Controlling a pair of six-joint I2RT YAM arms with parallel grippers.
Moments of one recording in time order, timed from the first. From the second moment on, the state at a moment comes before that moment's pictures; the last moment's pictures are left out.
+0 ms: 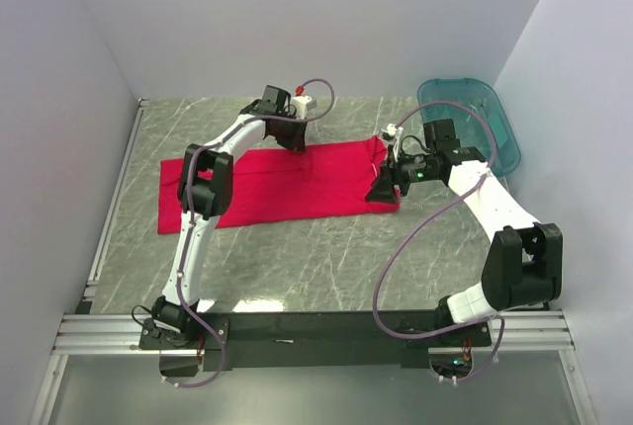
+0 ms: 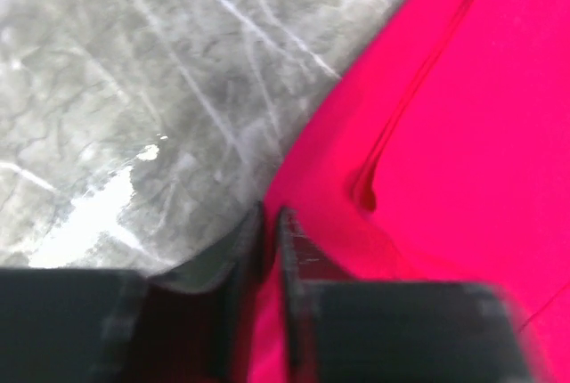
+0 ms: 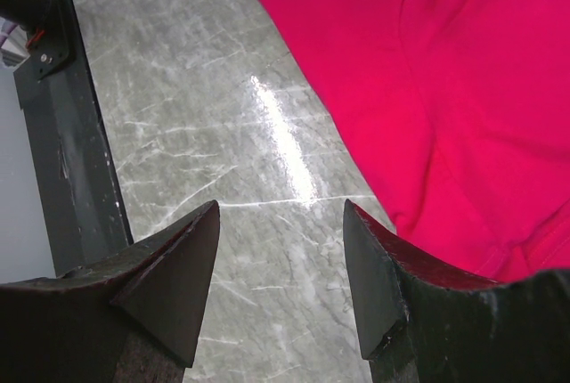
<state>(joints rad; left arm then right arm) -0.35 2.49 2.12 -0.53 0.45 0.15 0.13 1.46 1.11 -0.66 -0.98 -0.52</state>
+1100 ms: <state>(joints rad) -0.14 2.13 1.78 -0.37 0.09 -0.27 0.34 1.45 1.08 -0.64 -0.82 -0.73</state>
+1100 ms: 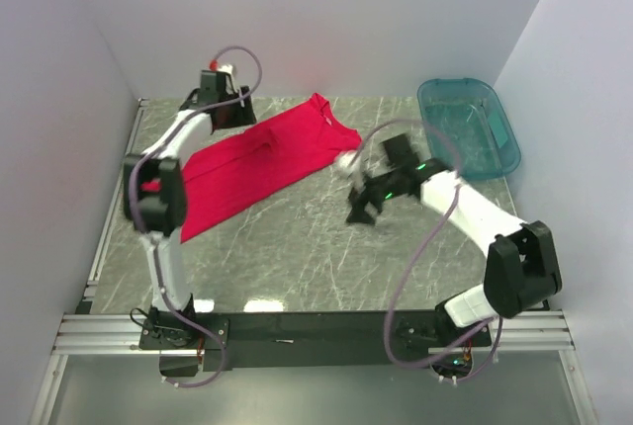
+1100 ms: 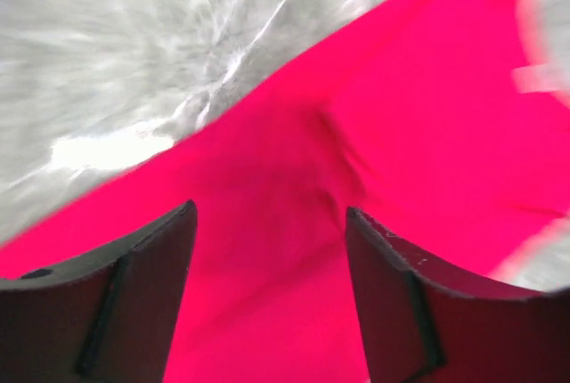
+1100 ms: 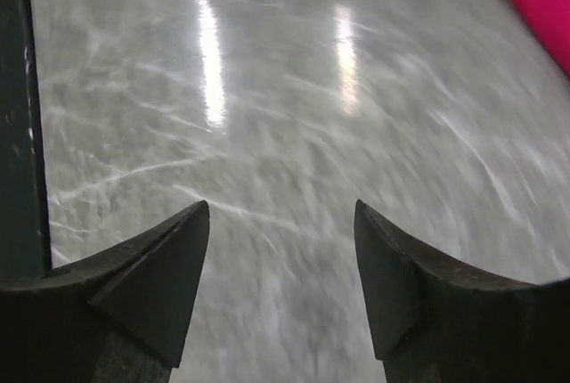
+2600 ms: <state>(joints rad) 0.13 0.56 0.94 -0.54 -0.17 -0.41 1.15 2.13 1.38 -0.05 0.12 -0.94</state>
